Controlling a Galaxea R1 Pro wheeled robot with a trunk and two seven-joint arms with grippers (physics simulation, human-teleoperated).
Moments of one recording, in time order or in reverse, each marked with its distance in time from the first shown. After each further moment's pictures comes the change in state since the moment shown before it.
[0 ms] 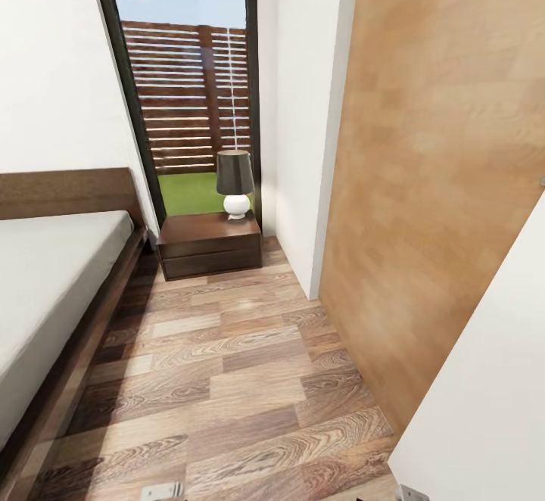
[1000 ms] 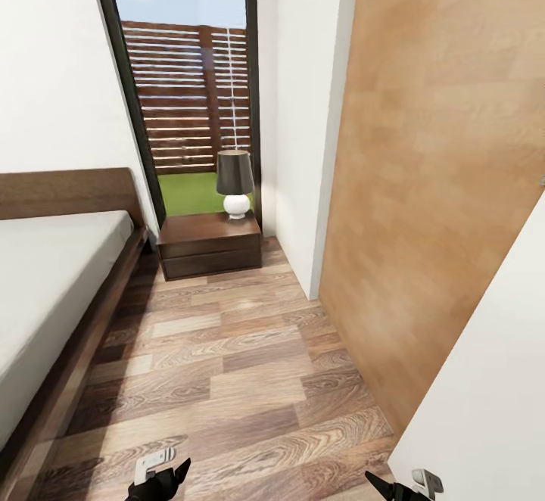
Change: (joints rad) left arm -0.038 0.044 0.023 -0.043 0.238 -0.003 -0.268; right arm 0.000 -0.120 -0.004 -0.006 -0.147 0.003 0.493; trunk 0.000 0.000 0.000
